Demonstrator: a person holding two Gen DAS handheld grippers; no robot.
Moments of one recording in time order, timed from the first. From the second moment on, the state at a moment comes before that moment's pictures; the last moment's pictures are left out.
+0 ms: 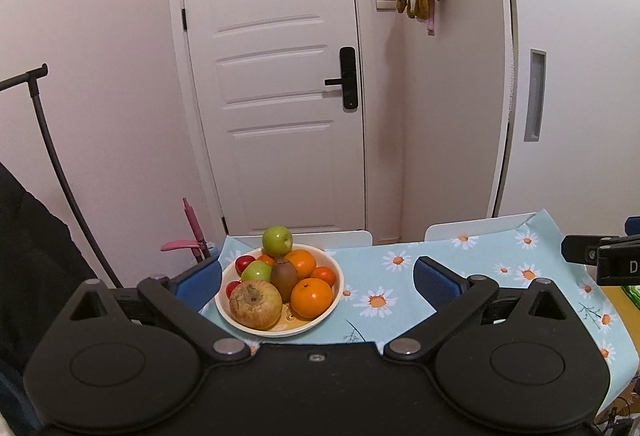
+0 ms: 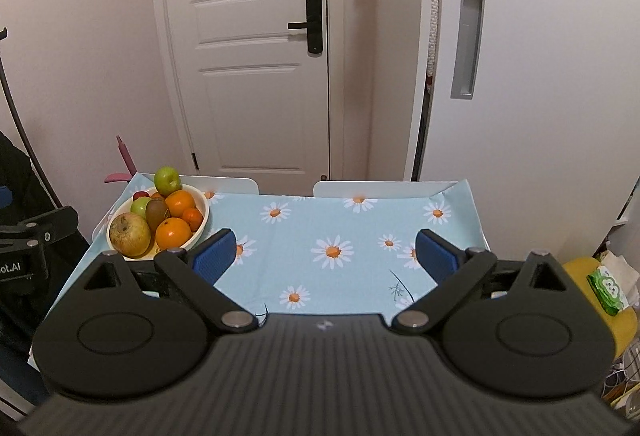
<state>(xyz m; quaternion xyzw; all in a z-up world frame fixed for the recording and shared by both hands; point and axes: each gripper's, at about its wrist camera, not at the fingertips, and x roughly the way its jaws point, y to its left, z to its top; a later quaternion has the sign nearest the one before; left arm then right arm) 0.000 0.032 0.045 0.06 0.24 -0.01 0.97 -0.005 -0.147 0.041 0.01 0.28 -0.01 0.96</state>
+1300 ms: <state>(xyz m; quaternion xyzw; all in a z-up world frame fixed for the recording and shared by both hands) 0.005 0.026 0.036 0.06 0.26 0.00 0.96 0.001 -0.148 0.033 0.02 0.30 -0.02 0.95</state>
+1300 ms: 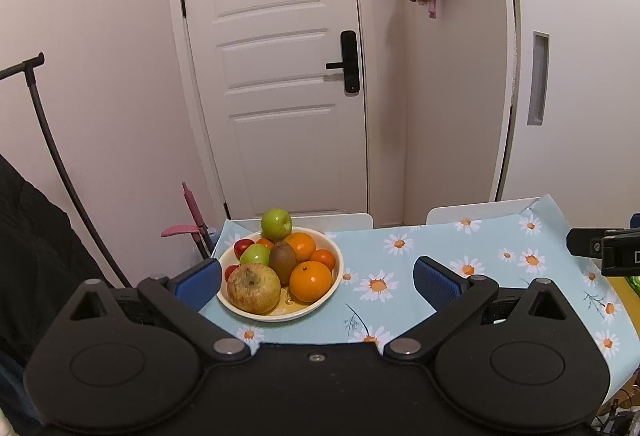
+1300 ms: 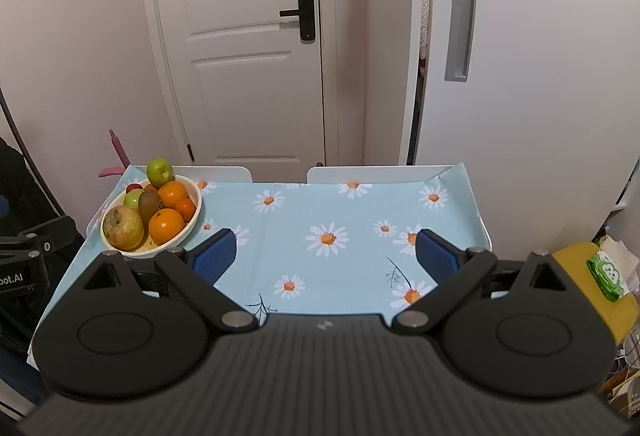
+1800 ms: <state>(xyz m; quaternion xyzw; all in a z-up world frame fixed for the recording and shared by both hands) 0.006 0.026 0.034 0.06 0.26 0.00 0.96 0.003 -0.147 0.031 0.02 0.31 -0.02 0.95</state>
